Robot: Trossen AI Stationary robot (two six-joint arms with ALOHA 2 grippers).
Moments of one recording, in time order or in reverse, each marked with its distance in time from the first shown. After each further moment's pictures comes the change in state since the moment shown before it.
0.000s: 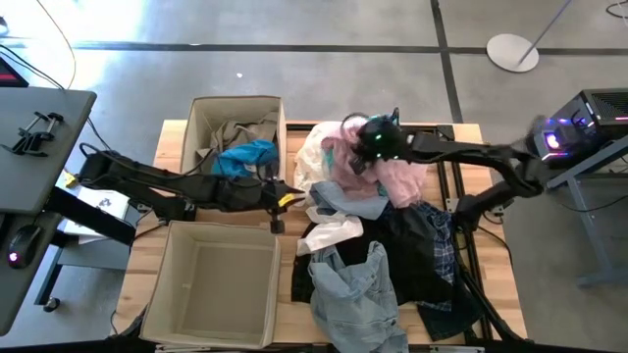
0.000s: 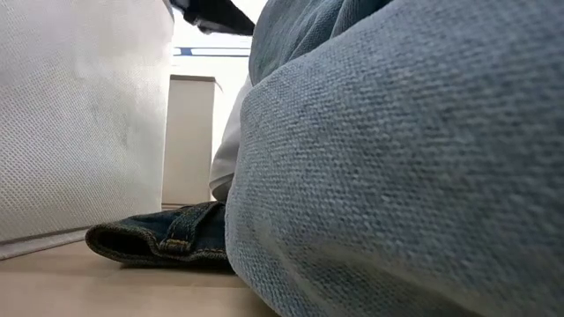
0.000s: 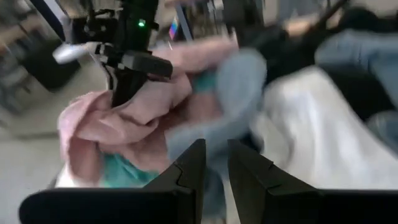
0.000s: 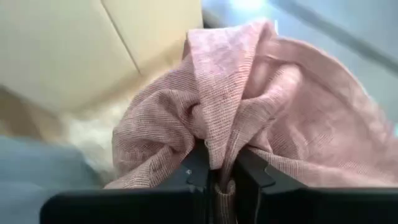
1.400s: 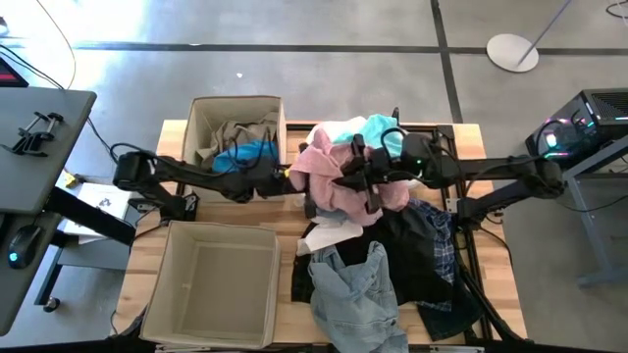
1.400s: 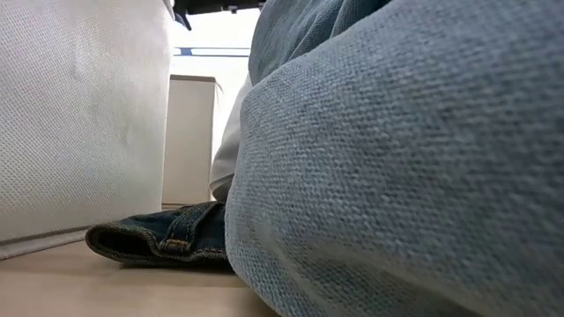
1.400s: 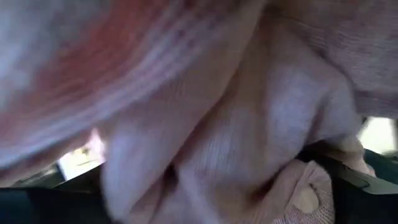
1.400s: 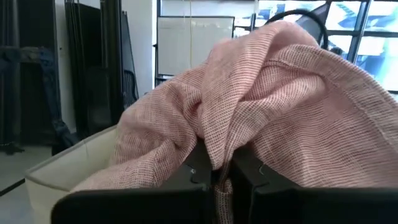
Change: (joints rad) left arm 0.167 0.339 0.060 0.853 0.380 0.169; right arm 0.357 -0.115 0.024 0.642 -0.395 -0.226
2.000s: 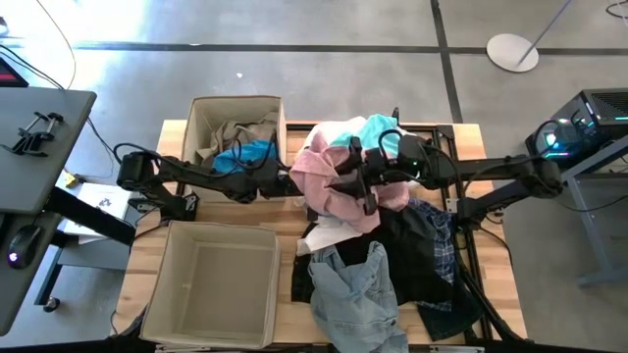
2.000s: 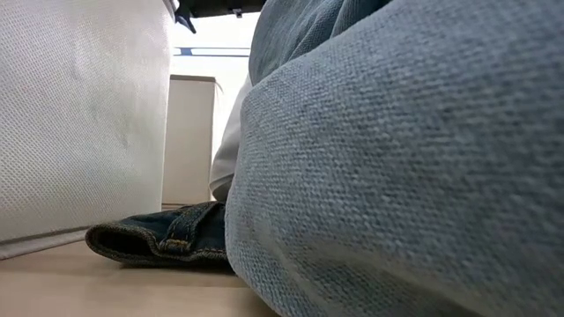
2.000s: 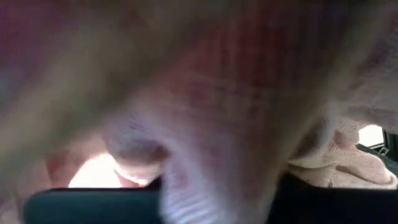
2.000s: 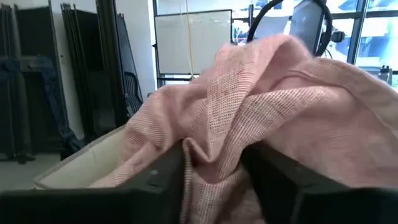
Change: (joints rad) left arm -0.003 0.020 0.022 -0.027 0.010 -0.003; right arm -0.001 0.006 0.000 -0.011 0.008 0.077
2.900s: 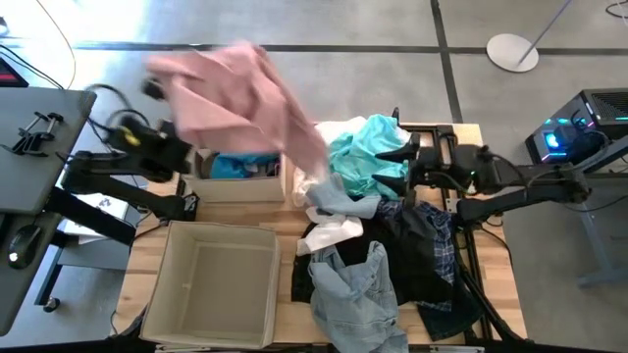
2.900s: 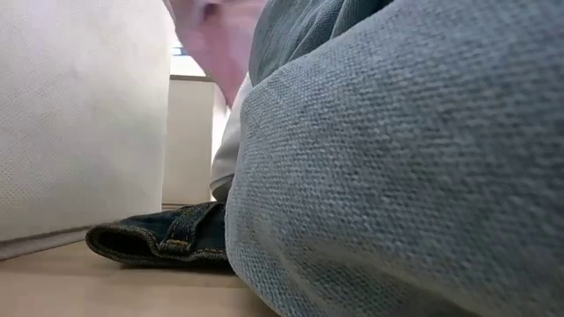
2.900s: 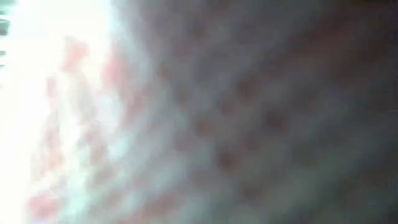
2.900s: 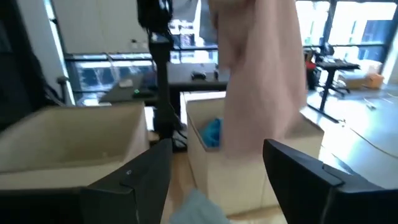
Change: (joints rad) left arm -0.058 -0.584 0.195 -0.037 -0.597 1.008; right arm 0.131 -0.440 -0.150 -0.408 0.507 -0.020
